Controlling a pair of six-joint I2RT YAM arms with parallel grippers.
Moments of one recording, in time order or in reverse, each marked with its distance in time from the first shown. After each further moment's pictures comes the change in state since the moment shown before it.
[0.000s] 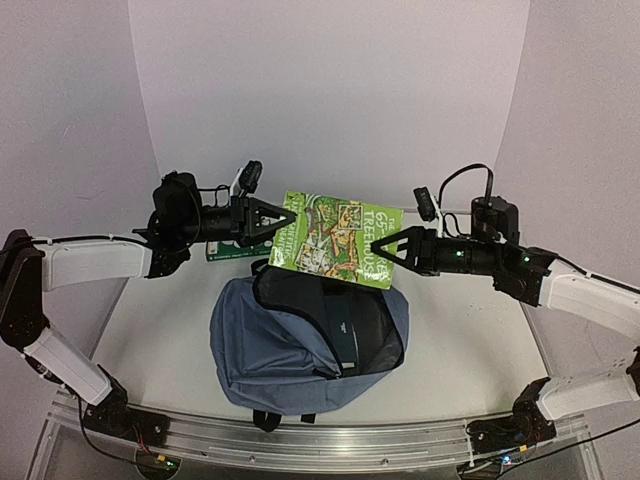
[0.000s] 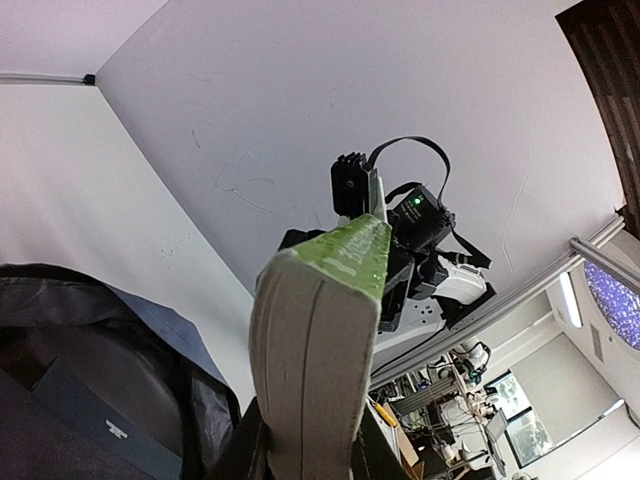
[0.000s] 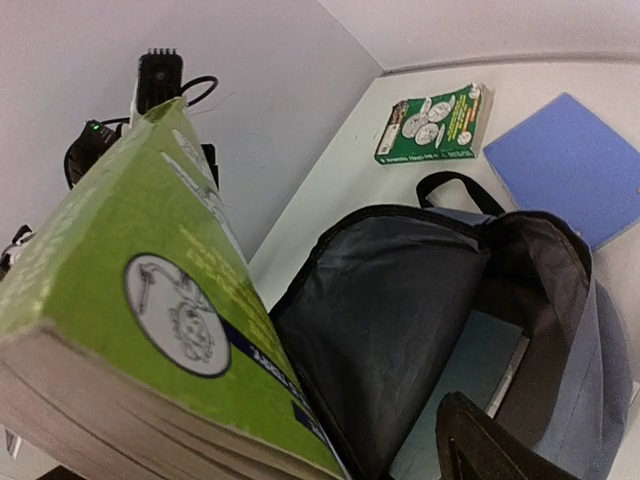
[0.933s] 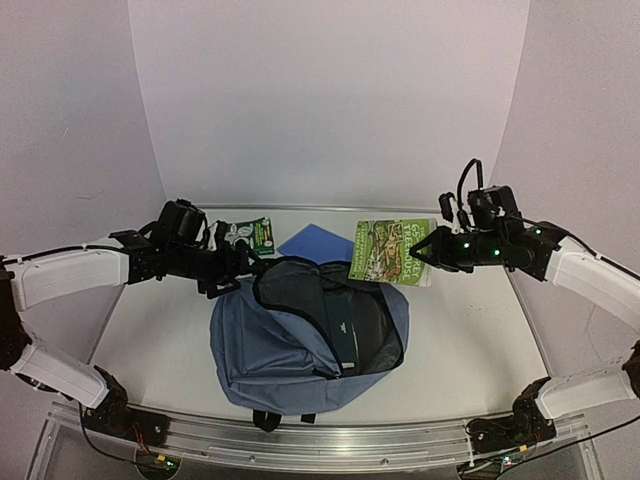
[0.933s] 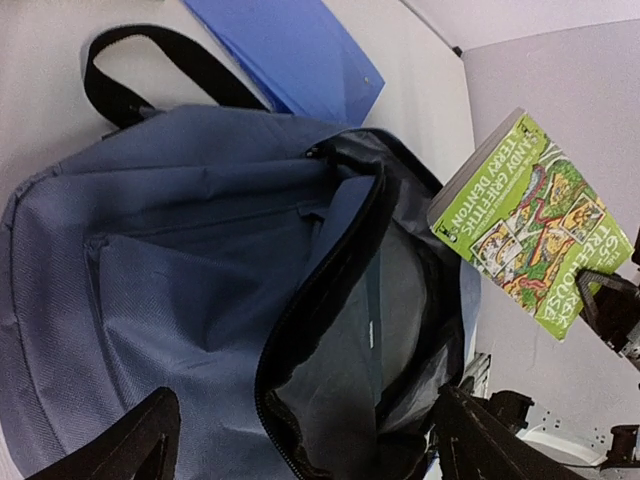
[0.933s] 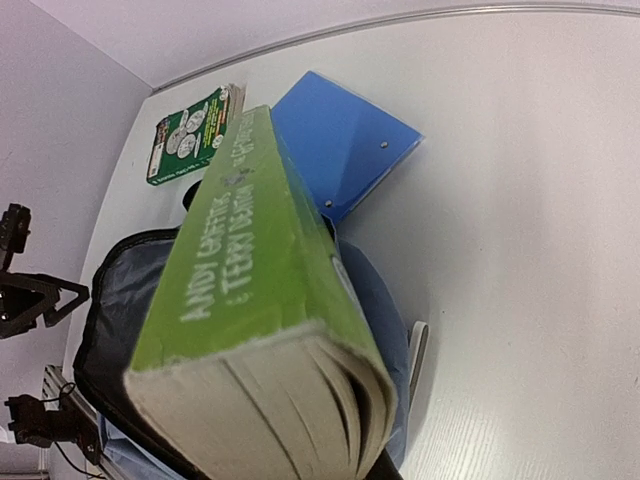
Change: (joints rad) left arm -0.003 -0.158 -0.049 -0.890 -0.551 0.095; right arm -0.084 0.035 0.173 -0.502 0.398 -0.082
